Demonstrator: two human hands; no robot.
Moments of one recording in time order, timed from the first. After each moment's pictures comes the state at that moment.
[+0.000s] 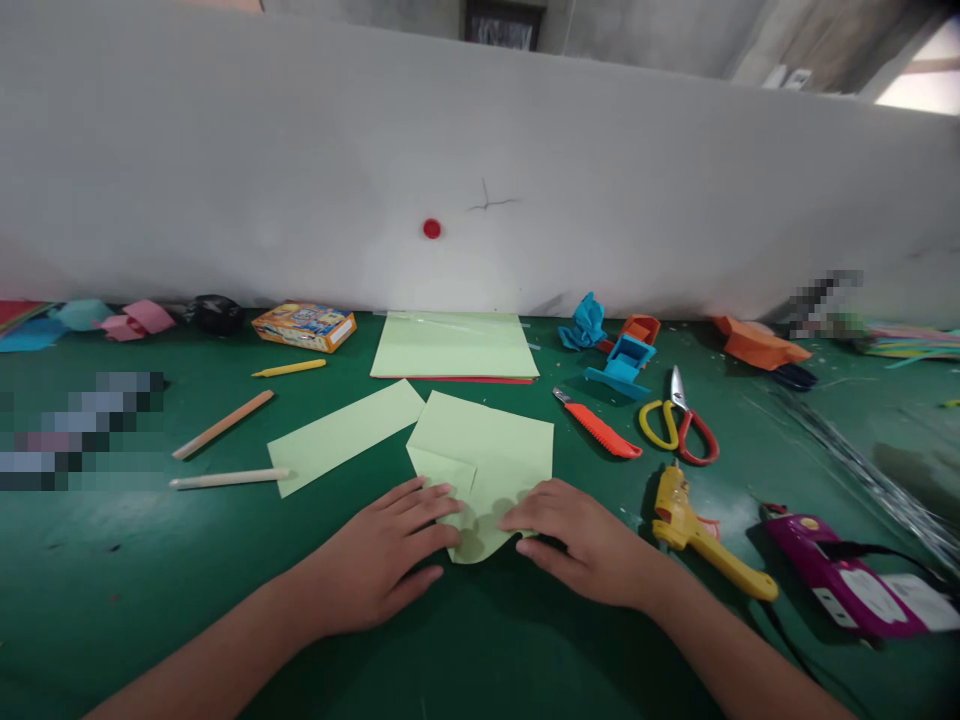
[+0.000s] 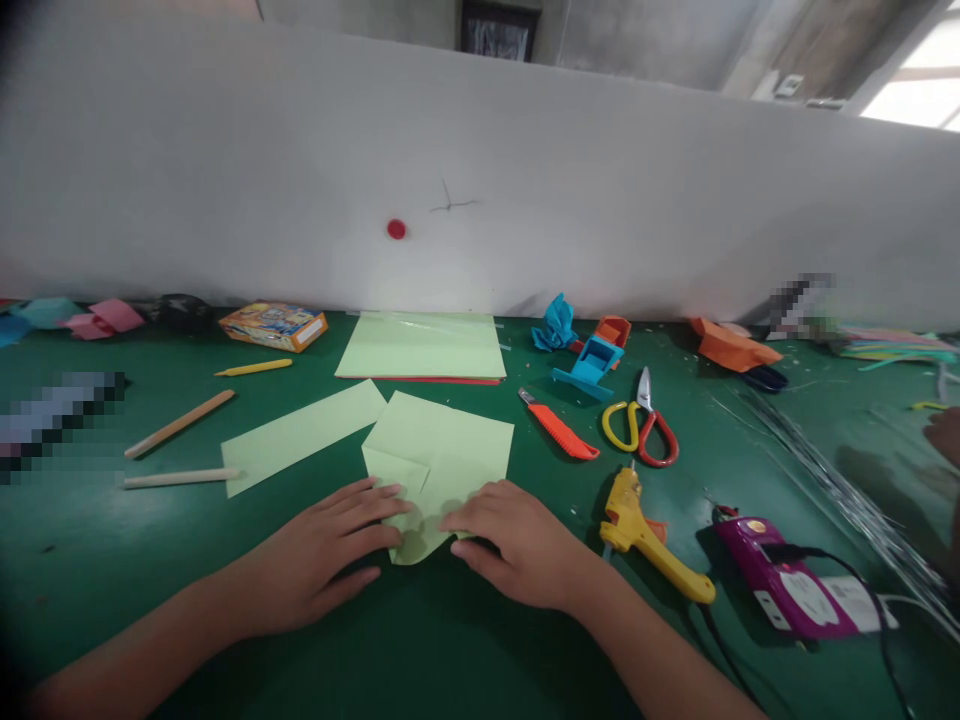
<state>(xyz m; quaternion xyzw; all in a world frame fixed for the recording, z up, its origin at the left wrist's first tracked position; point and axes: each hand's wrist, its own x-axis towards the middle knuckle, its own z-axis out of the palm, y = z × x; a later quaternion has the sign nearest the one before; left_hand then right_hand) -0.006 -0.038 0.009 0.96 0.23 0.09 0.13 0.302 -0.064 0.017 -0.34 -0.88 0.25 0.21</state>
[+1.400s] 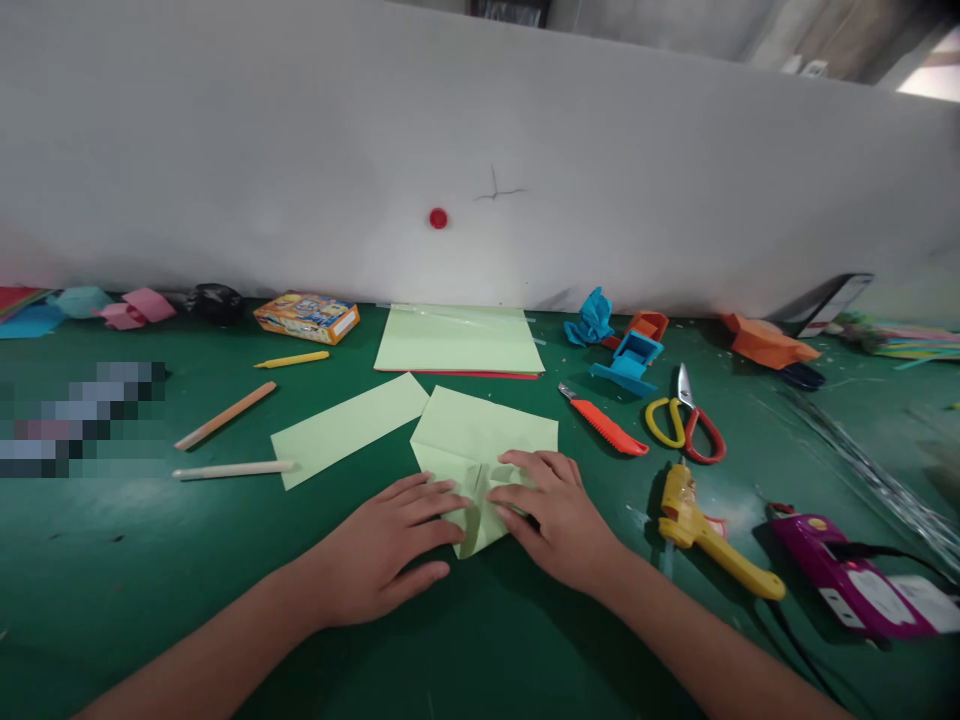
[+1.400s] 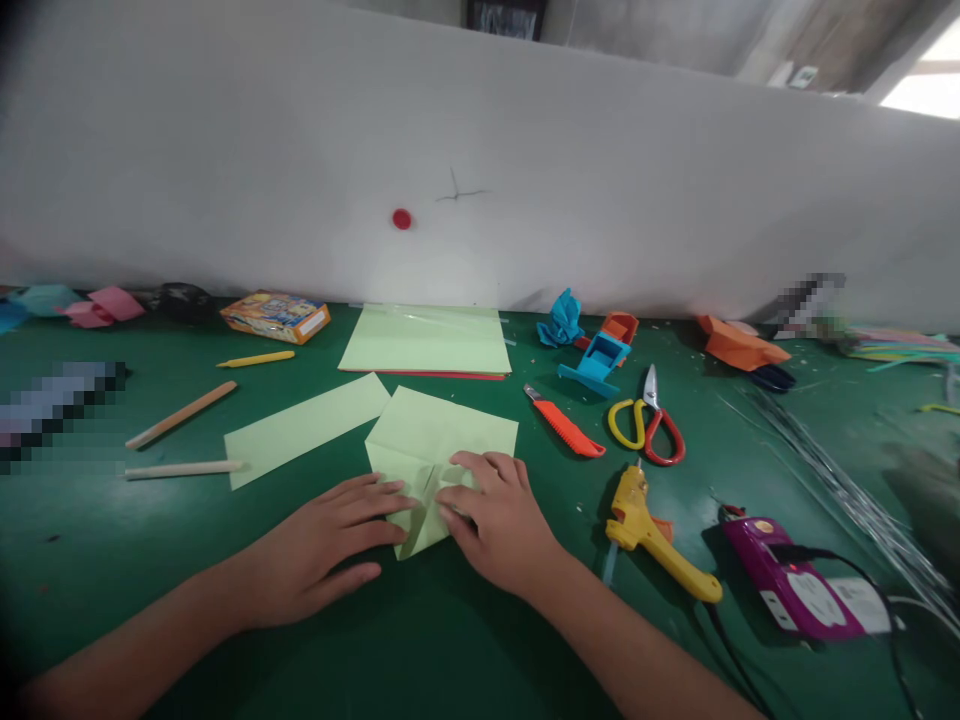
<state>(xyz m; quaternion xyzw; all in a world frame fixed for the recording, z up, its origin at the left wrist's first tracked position) -0.007 -0.035 0.013 0.96 0.22 0.10 0.16 0.274 -0.062 -0.006 -0.49 -0.84 0.07 0.20</state>
